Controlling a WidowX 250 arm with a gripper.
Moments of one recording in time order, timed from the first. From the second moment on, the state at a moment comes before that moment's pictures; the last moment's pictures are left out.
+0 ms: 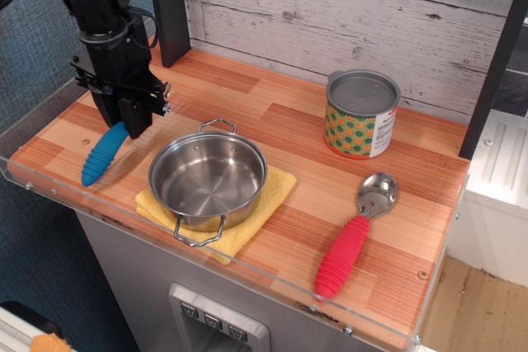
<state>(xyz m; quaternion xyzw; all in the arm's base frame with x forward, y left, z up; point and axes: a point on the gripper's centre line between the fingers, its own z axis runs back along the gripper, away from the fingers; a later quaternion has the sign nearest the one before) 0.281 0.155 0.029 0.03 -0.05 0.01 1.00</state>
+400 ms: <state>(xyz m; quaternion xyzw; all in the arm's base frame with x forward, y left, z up) 0.279 0.154 0.019 0.03 -0.03 0.00 1.00</state>
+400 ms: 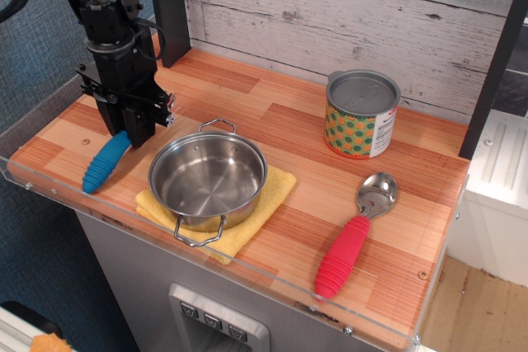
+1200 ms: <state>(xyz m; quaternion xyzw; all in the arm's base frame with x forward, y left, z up) 0.274 0.155 0.030 0.02 -0.04 -0.01 1.00</state>
